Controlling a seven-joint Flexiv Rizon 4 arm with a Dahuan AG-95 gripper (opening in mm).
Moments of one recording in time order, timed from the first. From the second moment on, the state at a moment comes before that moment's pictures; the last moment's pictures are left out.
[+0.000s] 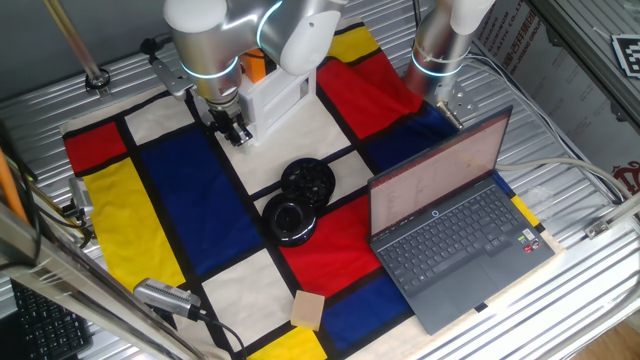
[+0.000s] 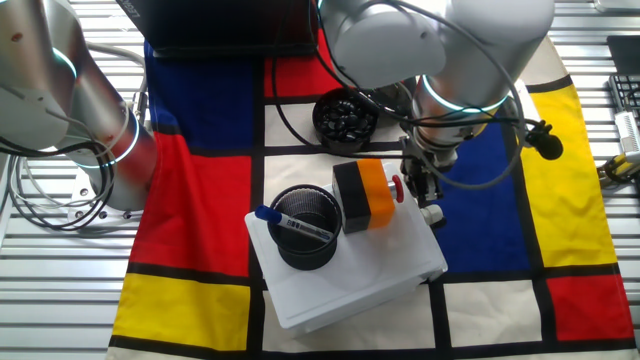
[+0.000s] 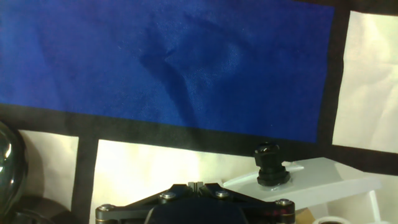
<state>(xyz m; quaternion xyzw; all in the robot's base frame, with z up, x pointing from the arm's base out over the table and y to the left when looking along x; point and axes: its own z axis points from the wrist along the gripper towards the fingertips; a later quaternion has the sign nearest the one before) 0.517 -0.057 0.065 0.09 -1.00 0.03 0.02</state>
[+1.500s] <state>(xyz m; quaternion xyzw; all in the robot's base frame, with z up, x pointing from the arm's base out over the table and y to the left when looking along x) 0.510 -0.065 0.067 0.10 -0.99 0.05 0.03</state>
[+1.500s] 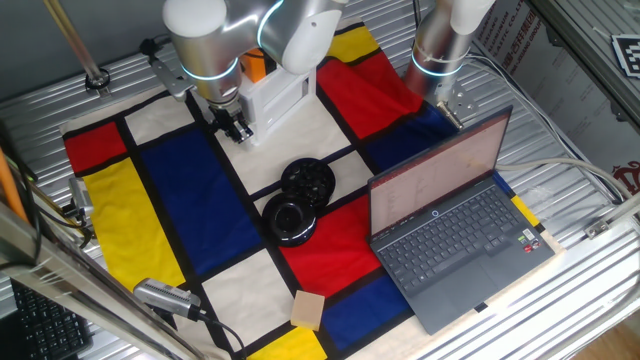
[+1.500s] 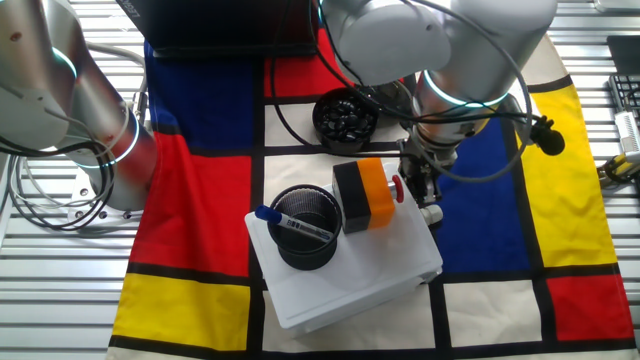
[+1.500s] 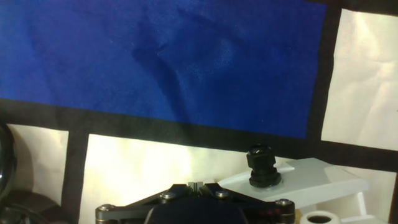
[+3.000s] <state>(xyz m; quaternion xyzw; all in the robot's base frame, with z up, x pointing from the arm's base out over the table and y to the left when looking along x) 0.502 -0.067 0.065 0.09 -0.99 0.06 0.06</state>
